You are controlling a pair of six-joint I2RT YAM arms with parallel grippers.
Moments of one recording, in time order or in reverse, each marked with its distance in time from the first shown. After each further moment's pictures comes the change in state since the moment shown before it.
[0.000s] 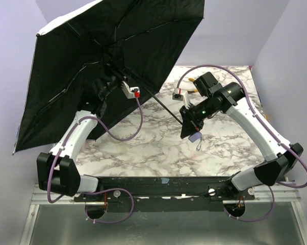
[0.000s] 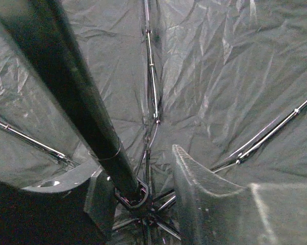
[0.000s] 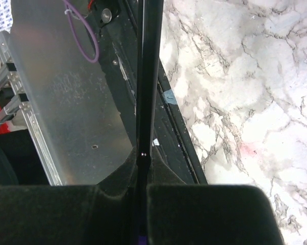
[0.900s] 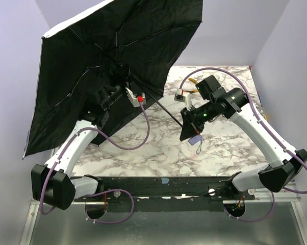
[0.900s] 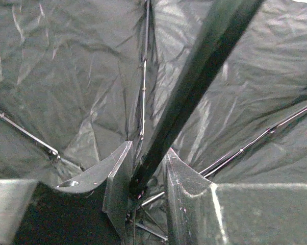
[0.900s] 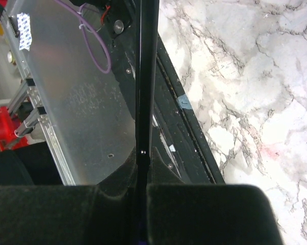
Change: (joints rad) left arm -0.109 -0.147 -0.102 -0.114 -0.032 -0.323; right arm 0.008 -0.080 -0.082 0.097 -0.016 0.149
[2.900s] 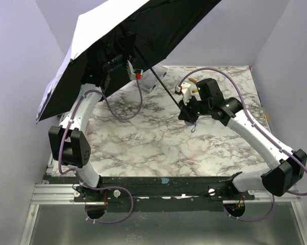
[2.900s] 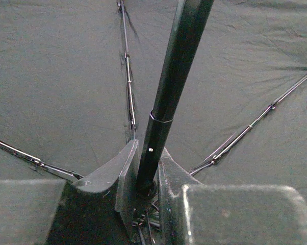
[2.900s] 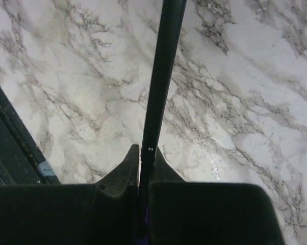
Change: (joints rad) left arm 0.160 0.448 0.565 -0.048 0.288 0.299; right arm -0.017 -0.052 -0.262 0.492 0.396 -0.186
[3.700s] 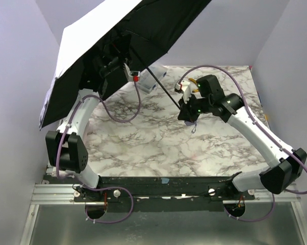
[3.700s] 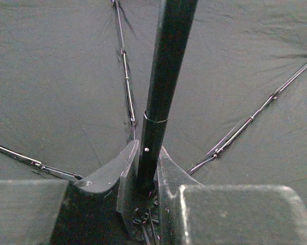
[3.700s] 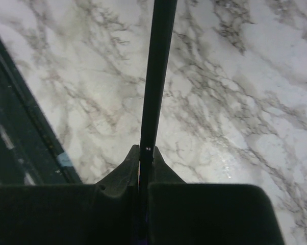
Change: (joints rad) left arm 0.003 -0.012 -0.039 0.084 0.010 -0.006; right arm -0.004 0.015 0.070 -0.042 -0.029 0.011
